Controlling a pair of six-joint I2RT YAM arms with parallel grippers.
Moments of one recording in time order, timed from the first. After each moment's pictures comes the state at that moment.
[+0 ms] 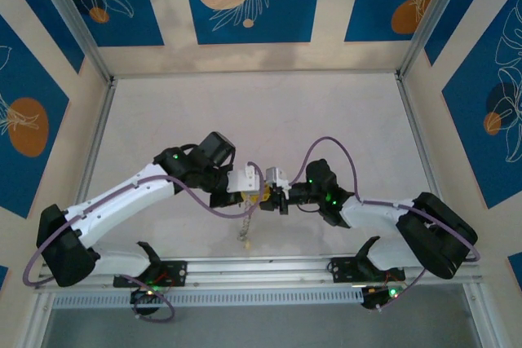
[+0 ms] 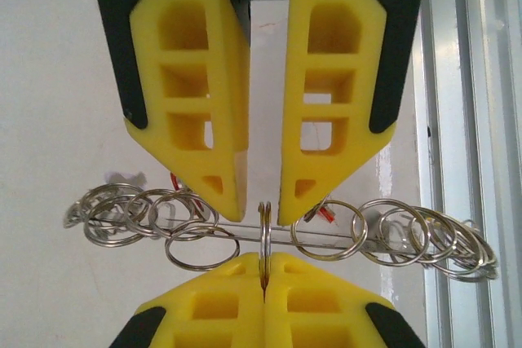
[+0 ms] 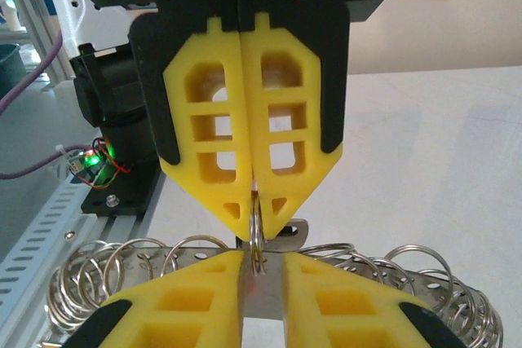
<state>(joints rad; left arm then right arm) -0.84 1.28 1.11 -0.91 0.35 0.66 0.77 1.31 0.37 0.74 -0.77 -0.10</state>
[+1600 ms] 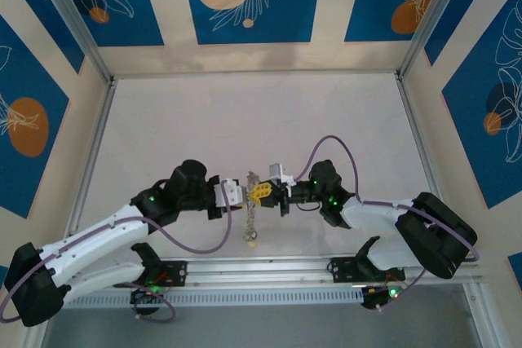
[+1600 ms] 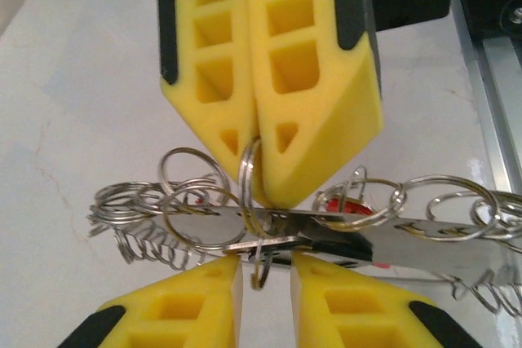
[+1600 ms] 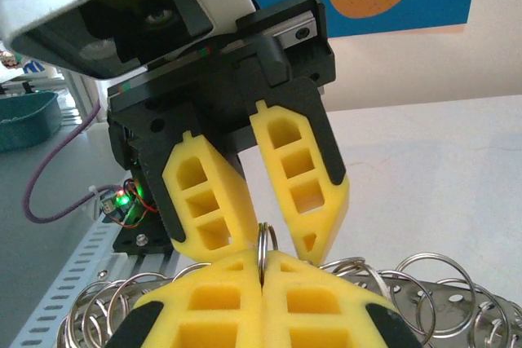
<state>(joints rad) -0.82 0.92 0.60 -0.25 0.35 0.57 0.76 1.30 0.36 0.88 -0.82 0.04</state>
